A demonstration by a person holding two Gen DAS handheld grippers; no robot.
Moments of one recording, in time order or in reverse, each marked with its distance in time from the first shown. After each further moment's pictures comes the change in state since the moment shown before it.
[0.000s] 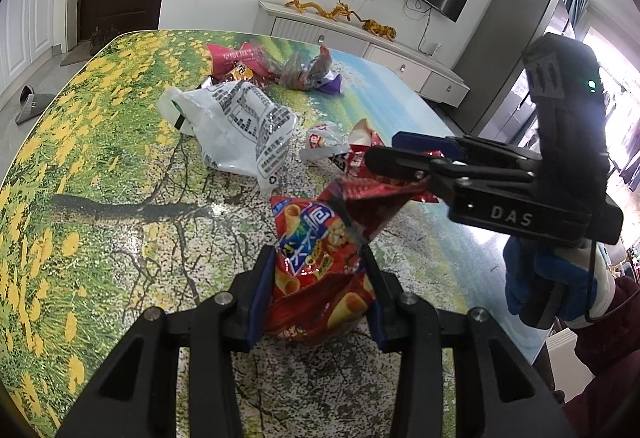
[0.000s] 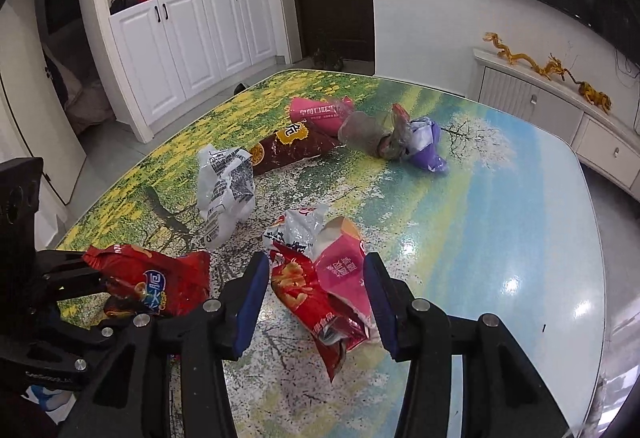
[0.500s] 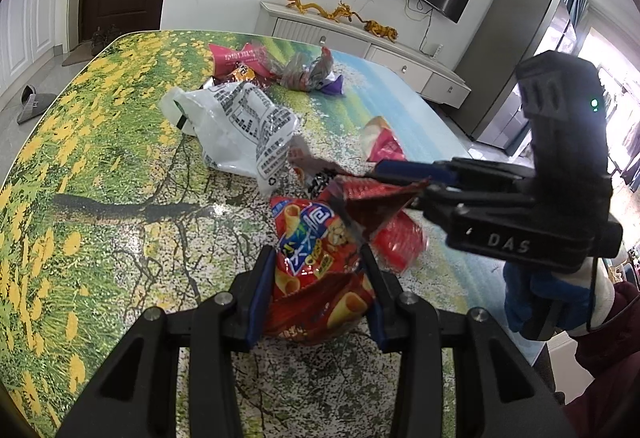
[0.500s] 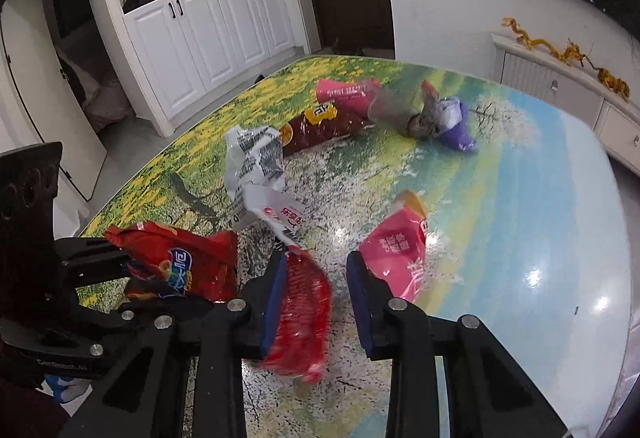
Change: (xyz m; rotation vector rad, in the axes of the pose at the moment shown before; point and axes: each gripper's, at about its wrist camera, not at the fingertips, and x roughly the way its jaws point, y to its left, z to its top) left arm -0.001 0.000 -0.001 0.000 -0.004 0.005; right arm 0.011 0.008 -0.009 0.012 0.053 0.099
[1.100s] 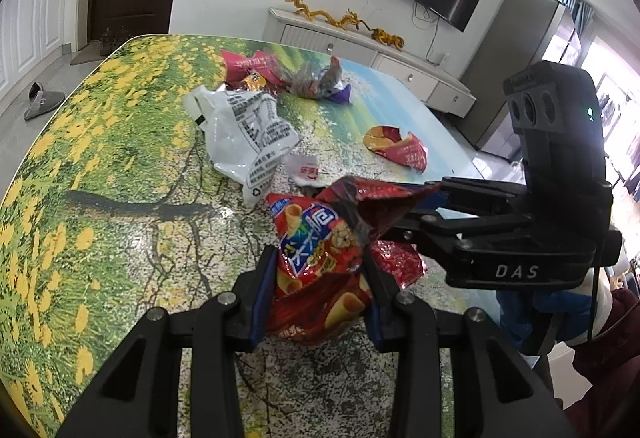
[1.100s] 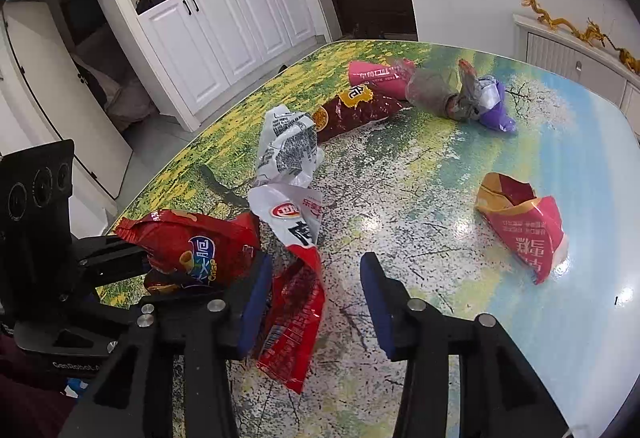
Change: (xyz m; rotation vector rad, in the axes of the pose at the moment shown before) left arm -0.010 0.004 -0.003 -0.032 -0.029 0.019; right arm 0.008 0.011 0.000 0.029 0.034 0.110
